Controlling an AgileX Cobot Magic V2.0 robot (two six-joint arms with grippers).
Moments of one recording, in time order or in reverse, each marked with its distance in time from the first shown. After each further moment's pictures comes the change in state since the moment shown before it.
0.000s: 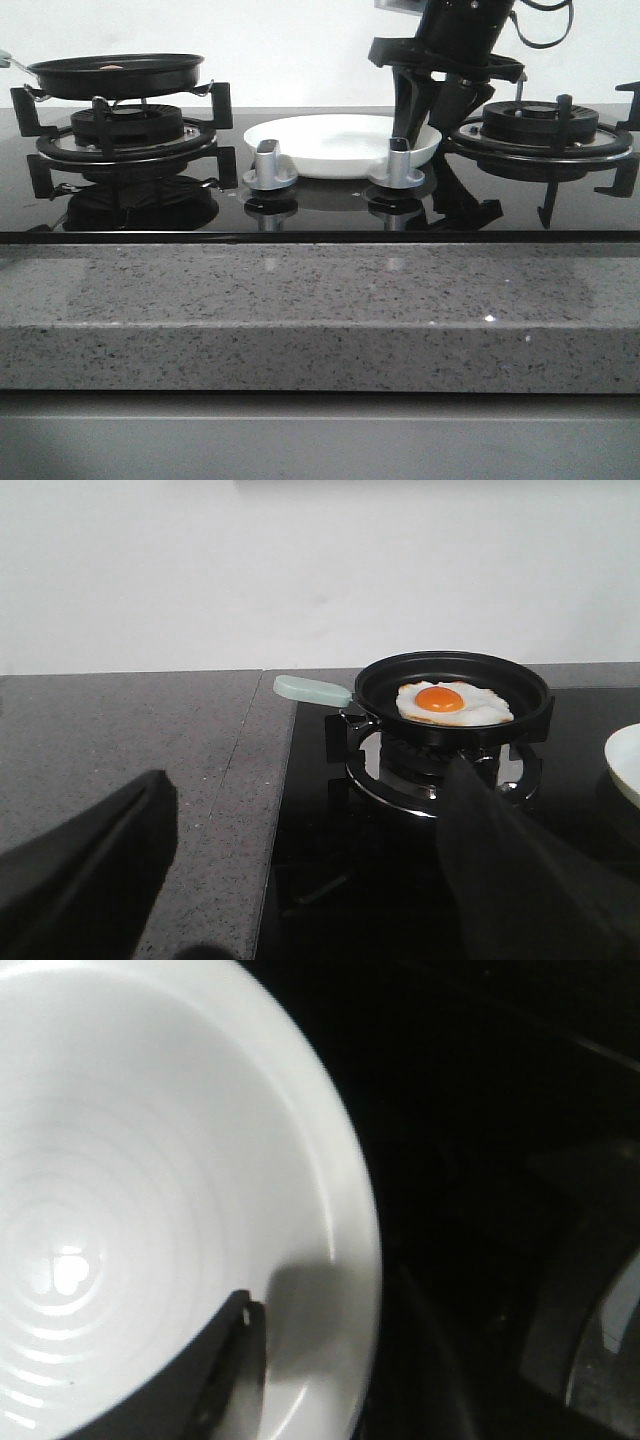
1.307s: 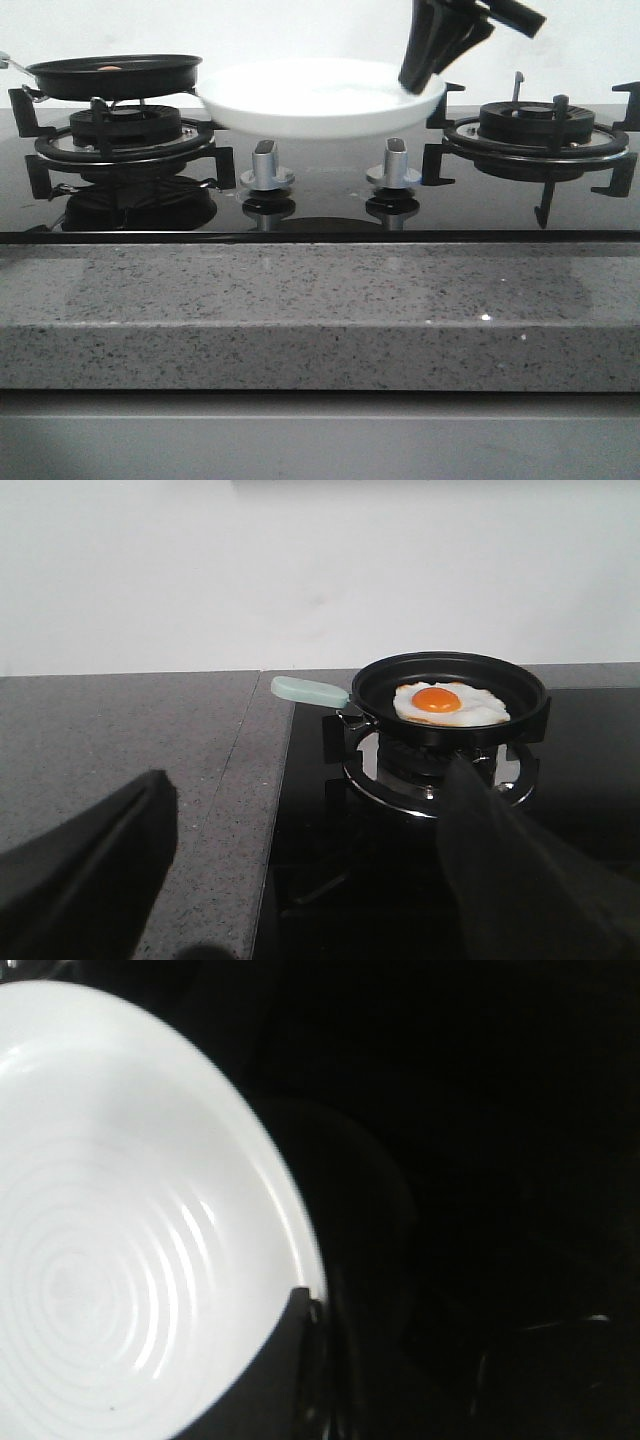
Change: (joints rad) left arm 0.000 0.000 0.000 0.000 0.000 0.000; right arm 0.006 -0.261 0.275 0.176 -0.013 -0.005
